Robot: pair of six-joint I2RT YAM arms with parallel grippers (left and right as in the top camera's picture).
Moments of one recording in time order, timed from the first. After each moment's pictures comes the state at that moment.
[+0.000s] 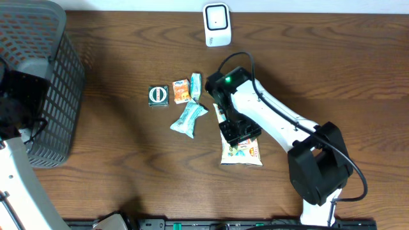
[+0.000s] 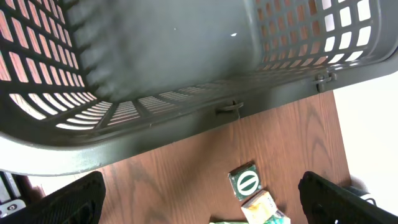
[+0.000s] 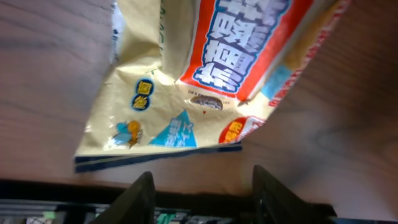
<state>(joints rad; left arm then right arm) 0.49 1.35 1.79 -1.46 -0.03 -0.83 0.65 1.99 1.56 -1.46 -0.01 0.26</state>
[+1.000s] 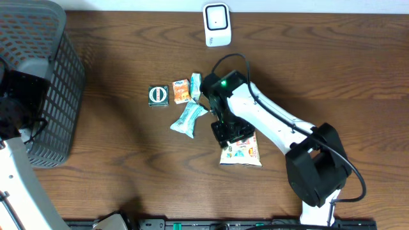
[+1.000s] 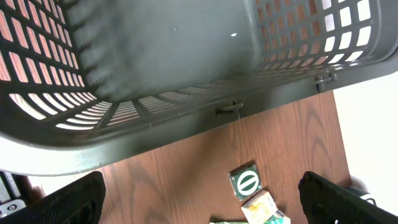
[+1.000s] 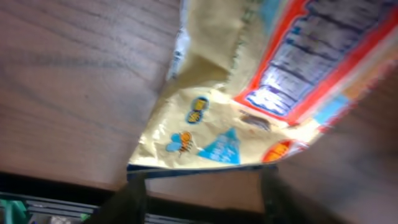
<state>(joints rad) 0.49 1.35 1.79 -1.46 -0.03 -0.83 0.67 1.99 1.58 -1.41 -0.08 0.29</state>
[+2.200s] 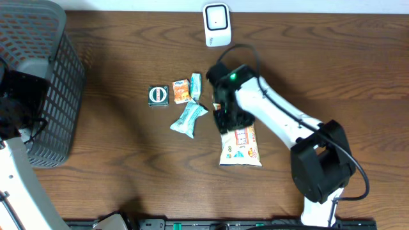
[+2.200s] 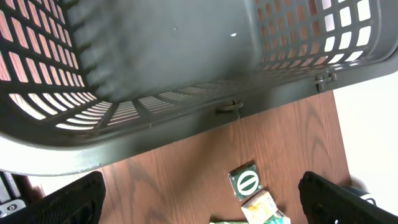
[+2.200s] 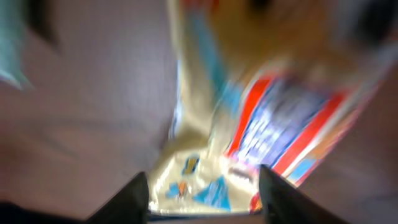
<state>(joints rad) 0.49 1.35 1.79 -1.46 -0.03 -0.83 0.59 1.99 1.60 -1.23 -0.10 0.30</state>
